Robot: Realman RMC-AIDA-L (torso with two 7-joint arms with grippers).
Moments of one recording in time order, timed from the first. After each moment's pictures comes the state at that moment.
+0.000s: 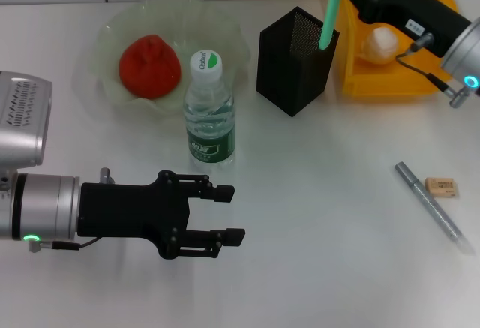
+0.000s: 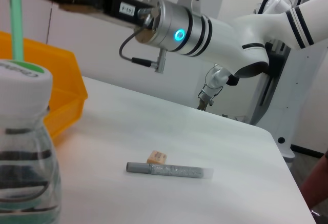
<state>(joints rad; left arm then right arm) -0.44 -2.06 1.11 0.62 1.81 1.61 -1.27 0.64 2.09 -0.83 -0.29 -1.20 -1.23 0.96</state>
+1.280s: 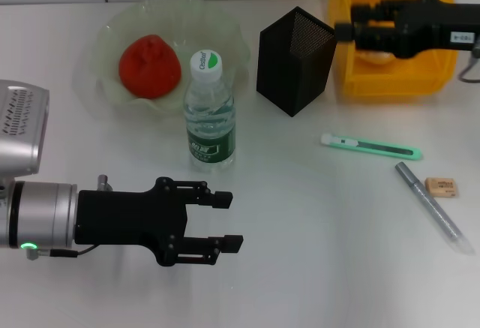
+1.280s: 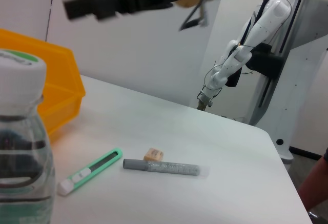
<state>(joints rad) -0.42 -2.06 1.11 0.61 1.81 1.61 -1.26 0.51 2.07 -0.87 -1.19 -1.98 -1.52 1.94</state>
